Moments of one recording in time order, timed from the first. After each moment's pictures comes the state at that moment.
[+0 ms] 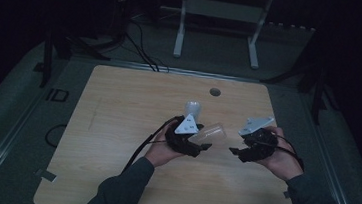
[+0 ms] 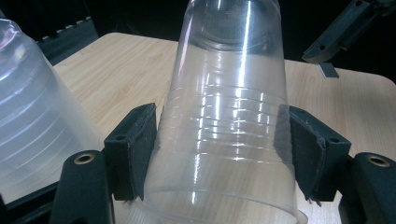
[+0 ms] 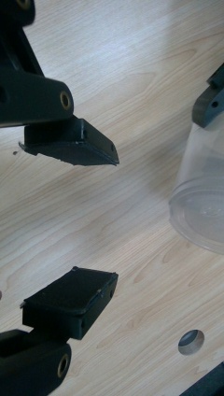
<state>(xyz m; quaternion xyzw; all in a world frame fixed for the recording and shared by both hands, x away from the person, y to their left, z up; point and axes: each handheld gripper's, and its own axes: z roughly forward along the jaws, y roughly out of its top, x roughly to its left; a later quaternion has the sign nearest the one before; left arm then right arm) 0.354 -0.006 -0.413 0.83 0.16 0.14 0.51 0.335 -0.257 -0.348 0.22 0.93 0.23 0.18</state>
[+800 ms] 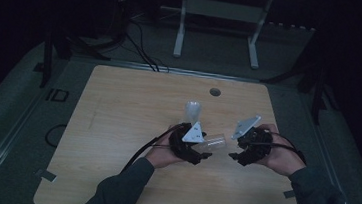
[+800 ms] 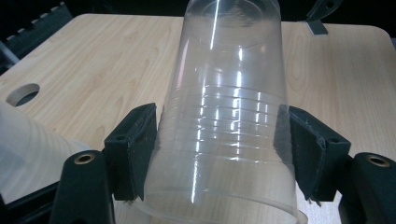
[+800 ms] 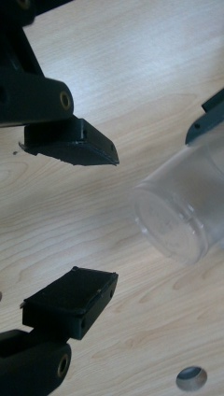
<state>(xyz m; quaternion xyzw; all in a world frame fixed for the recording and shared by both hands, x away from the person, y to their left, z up) 0.346 -0.019 -0.421 0.87 0.10 0.14 0.46 0.334 -0.240 -0.341 0.15 0.96 0.16 0.16</state>
